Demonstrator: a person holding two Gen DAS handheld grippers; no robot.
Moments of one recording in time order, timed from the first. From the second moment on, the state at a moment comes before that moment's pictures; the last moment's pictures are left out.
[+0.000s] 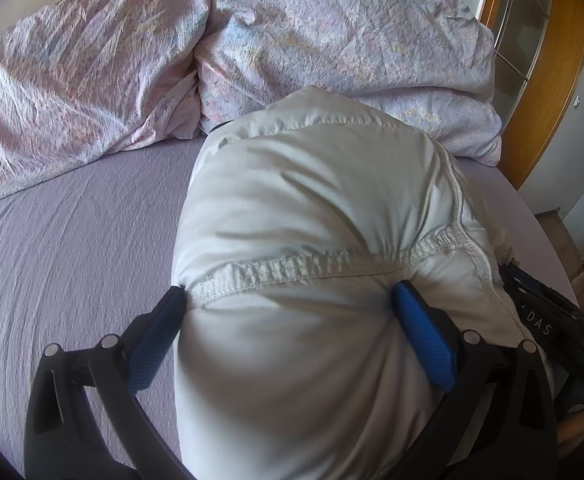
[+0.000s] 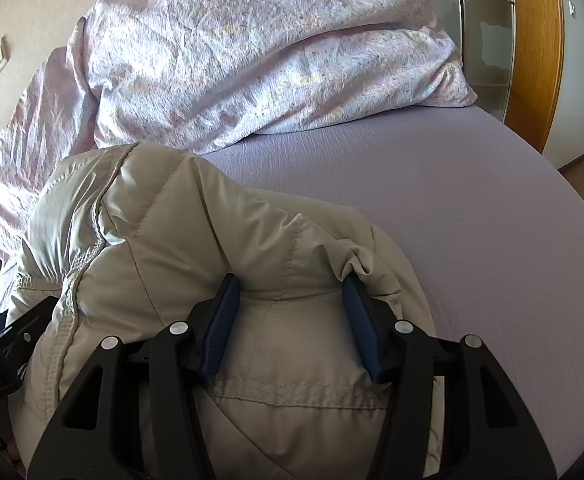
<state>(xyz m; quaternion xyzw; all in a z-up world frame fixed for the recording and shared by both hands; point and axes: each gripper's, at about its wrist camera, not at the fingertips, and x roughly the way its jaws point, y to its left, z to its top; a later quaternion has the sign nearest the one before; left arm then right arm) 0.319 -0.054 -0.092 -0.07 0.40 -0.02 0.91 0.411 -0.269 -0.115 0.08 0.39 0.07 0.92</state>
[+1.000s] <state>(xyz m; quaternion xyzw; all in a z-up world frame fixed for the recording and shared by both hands) 0.321 -0.059 -0.086 -0.06 0.37 0.00 0.93 0.411 -0.266 -0.113 0.07 0.38 0.07 0.92</state>
